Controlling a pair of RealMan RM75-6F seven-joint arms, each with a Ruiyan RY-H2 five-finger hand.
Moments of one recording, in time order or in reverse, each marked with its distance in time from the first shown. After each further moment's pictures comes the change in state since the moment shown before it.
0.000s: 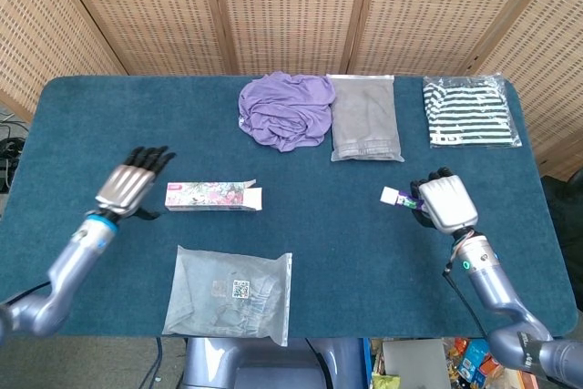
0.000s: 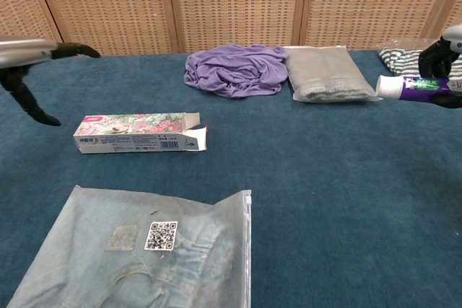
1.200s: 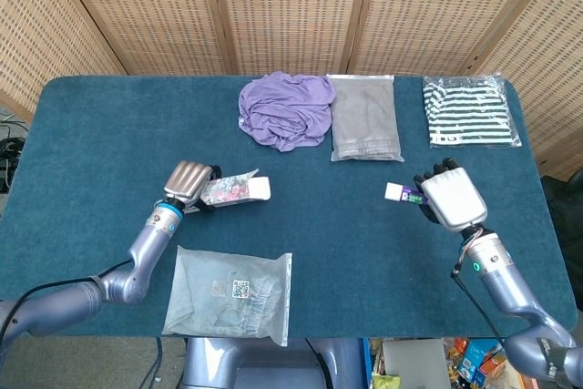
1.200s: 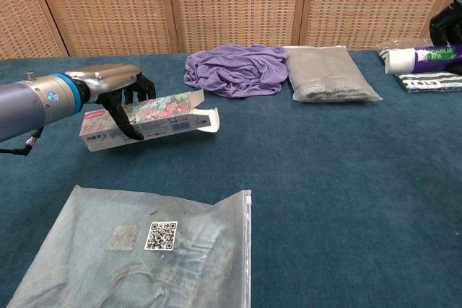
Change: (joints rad) left arm -0.195 -0.349 -0.003 0.304 -0.161 0.019 -0.001; right arm 0.015 0.164 0.013 -0.167 -0.046 0.028 -0.145
